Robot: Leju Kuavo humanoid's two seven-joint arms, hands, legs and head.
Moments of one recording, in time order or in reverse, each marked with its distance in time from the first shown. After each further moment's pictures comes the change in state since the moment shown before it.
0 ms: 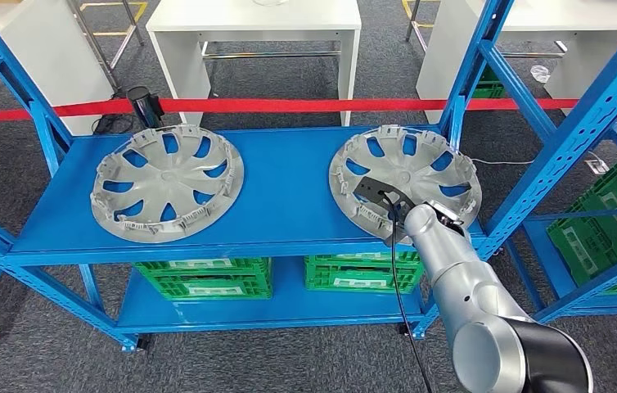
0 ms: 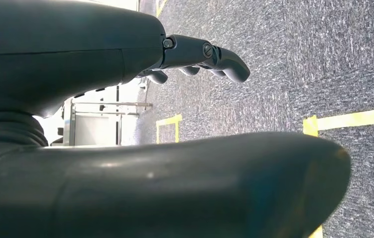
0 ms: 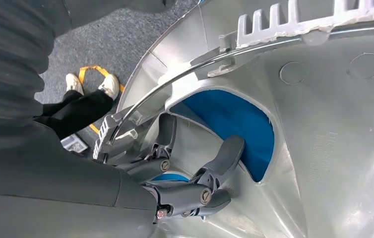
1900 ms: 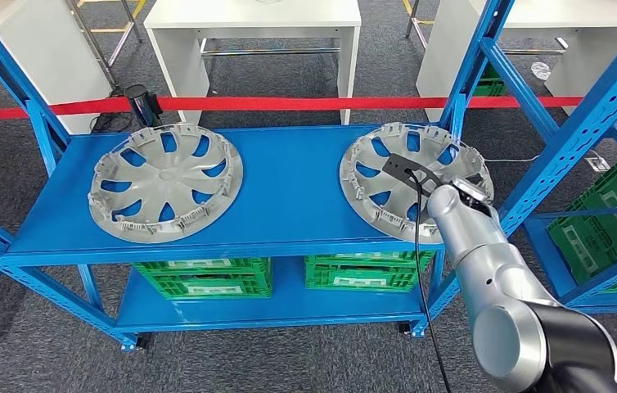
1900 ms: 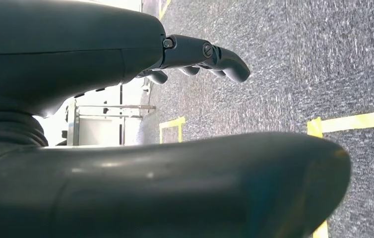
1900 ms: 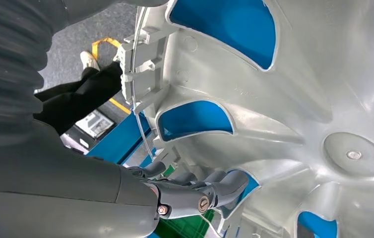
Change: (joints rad) left arm 0.001 0.001 0.053 0.000 -0.063 -0.012 -0.010; right arm -0.070 -0.066 0.041 0.000 0.045 -0.074 0.027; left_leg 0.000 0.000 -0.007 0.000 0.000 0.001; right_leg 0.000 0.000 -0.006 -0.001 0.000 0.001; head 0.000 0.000
